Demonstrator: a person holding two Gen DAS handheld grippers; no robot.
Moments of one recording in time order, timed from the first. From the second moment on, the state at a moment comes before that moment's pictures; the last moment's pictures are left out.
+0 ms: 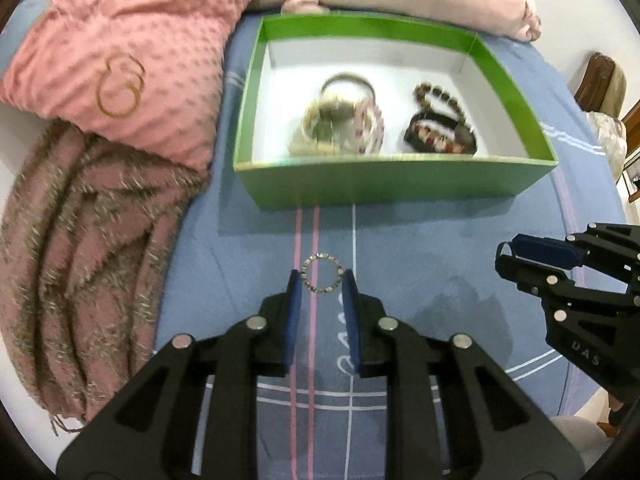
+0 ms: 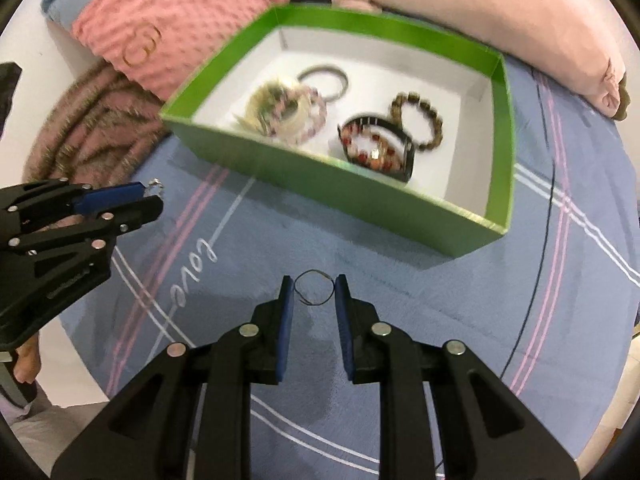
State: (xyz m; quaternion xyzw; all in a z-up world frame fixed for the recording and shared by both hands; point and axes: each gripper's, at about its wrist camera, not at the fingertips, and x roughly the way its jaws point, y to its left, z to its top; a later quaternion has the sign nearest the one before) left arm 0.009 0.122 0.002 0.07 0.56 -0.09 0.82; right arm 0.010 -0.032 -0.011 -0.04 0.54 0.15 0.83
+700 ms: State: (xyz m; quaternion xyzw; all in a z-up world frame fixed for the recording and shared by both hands) left arm 0.092 0.101 0.043 0.07 0.51 -0.09 0.85; right arm 0.089 -0.051 0.033 -0.01 0.50 0.13 0.86
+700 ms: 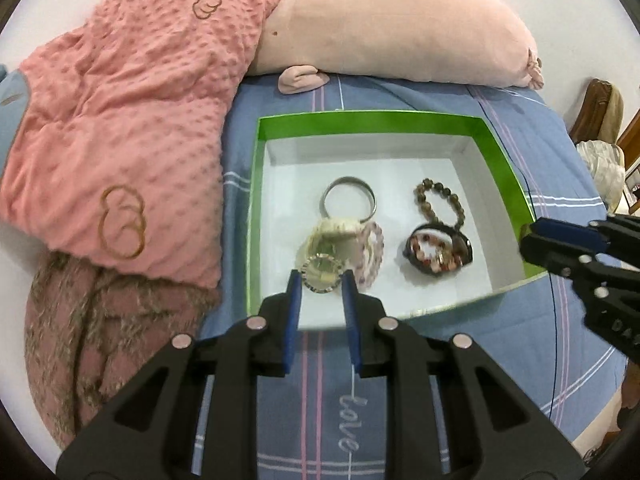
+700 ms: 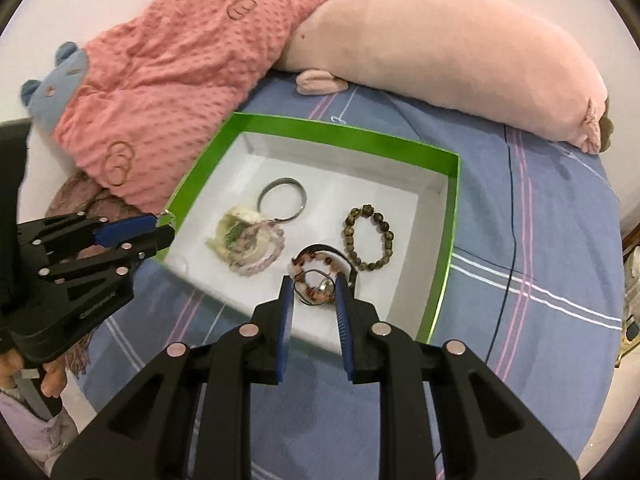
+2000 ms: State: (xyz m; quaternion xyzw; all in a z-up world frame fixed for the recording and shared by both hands) left arm 0.134 0.072 0.035 0.09 0.51 -0.06 0.86; right arm 0.101 -0.062 0.057 0.02 0.47 0.08 0.88
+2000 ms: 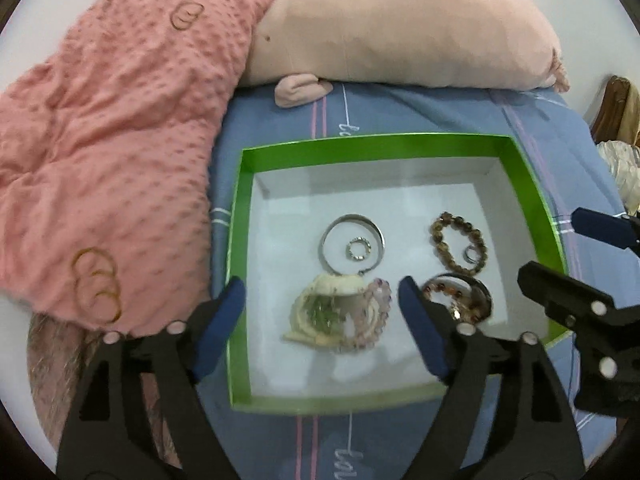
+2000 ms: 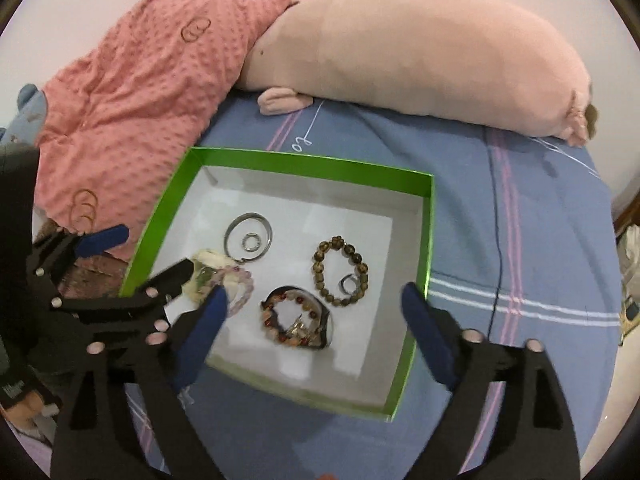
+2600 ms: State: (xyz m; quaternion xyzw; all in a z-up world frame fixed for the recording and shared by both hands) left arm 0.091 0.087 0.043 0.08 0.51 -0.06 0.85; right arm 0.066 -0.052 0.060 0.01 0.47 0.06 0.88
